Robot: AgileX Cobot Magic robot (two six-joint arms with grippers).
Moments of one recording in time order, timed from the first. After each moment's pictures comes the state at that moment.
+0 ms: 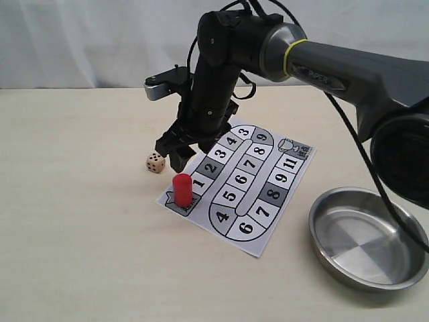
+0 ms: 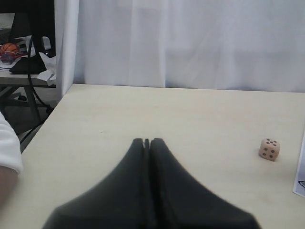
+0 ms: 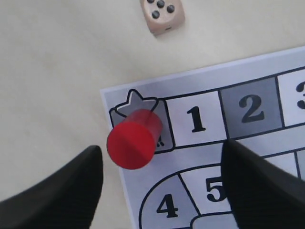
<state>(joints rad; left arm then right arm) 0.02 0.00 0.00 0.04 0.24 -0.06 0.57 2.30 -2.06 0.15 1.21 -0.25</state>
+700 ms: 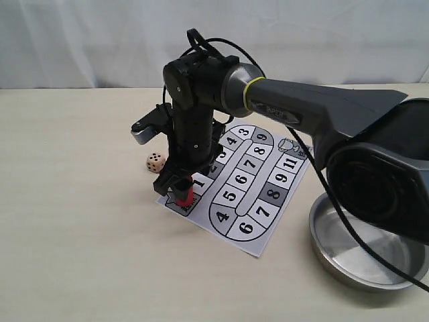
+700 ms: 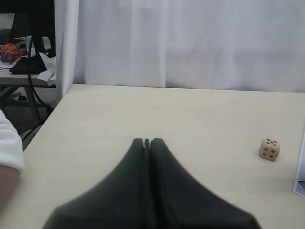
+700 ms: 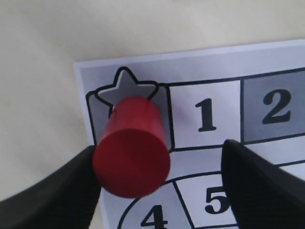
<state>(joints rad) 0.02 0.00 0.00 0.04 0.24 -0.06 0.66 2.40 -2.06 -0.05 1.21 -0.22</state>
